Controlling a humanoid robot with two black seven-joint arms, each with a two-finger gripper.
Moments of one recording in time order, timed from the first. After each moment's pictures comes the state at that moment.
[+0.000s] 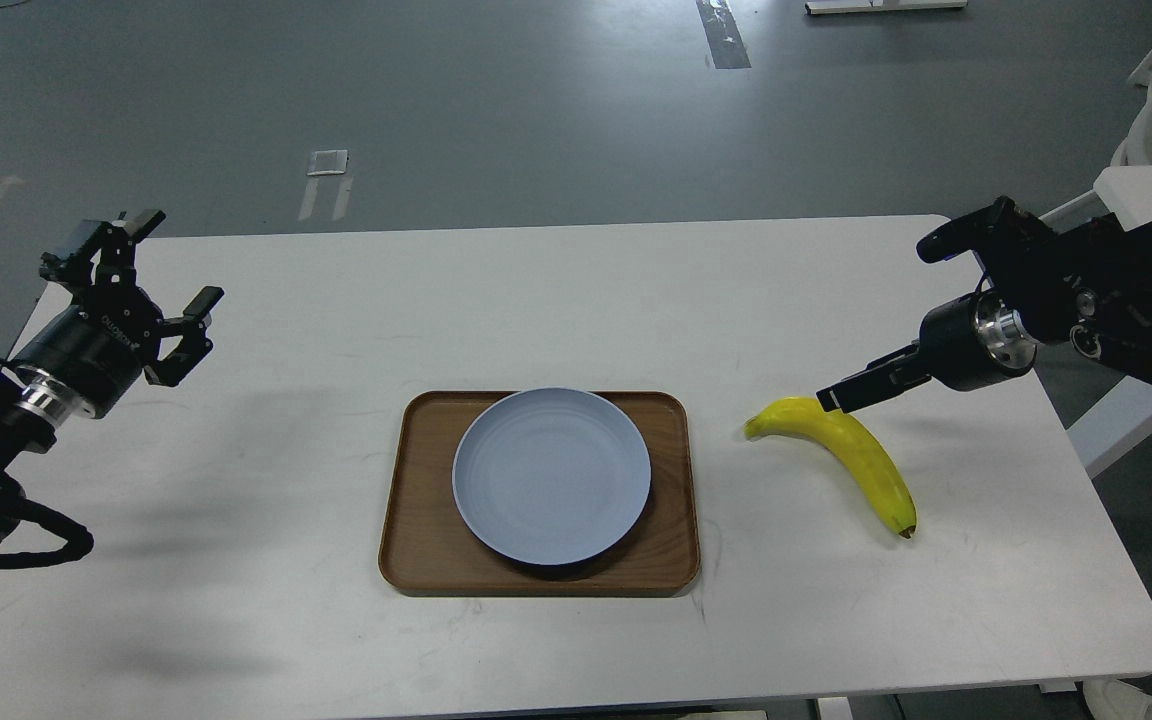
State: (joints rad) left arm -0.51 0.61 -0.73 -0.81 0.28 -0.49 -0.48; right arm 1.32 -0.62 -0.42 0.94 -1.41 0.49 0.49
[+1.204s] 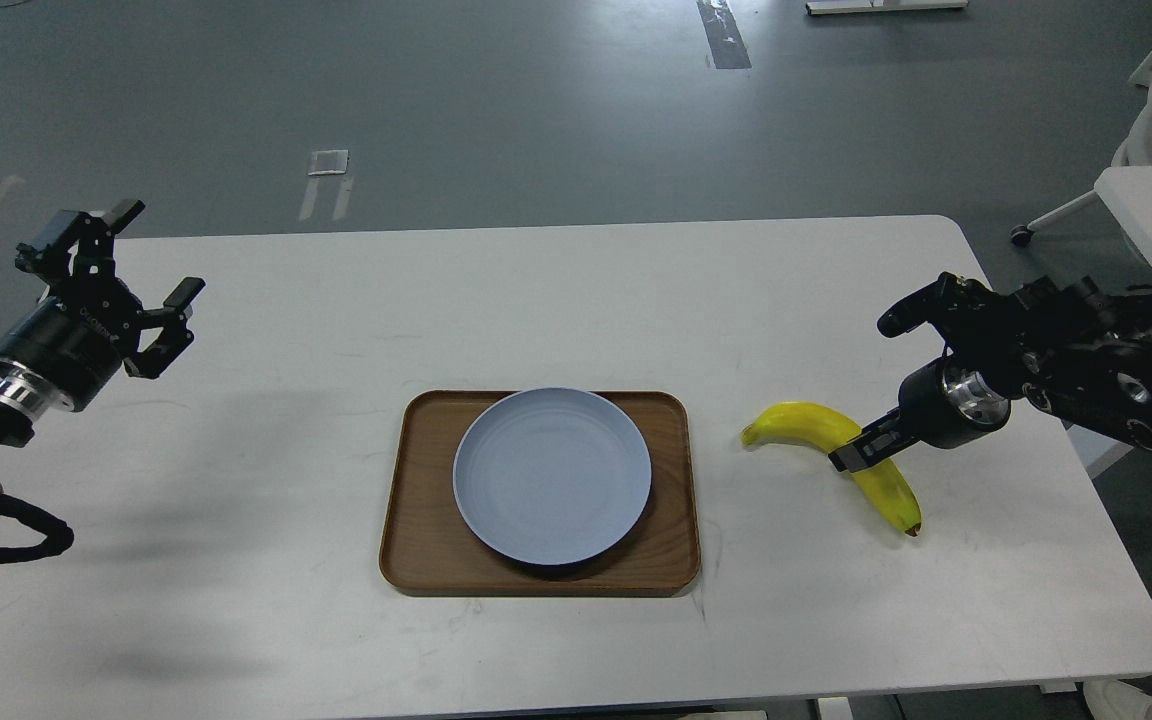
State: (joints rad) left arm -0.51 0.65 -0.75 -0.82 0.28 -0.49 -0.48; right arm 1.26 -0.51 -0.52 0.83 -1.42 0.49 0.49
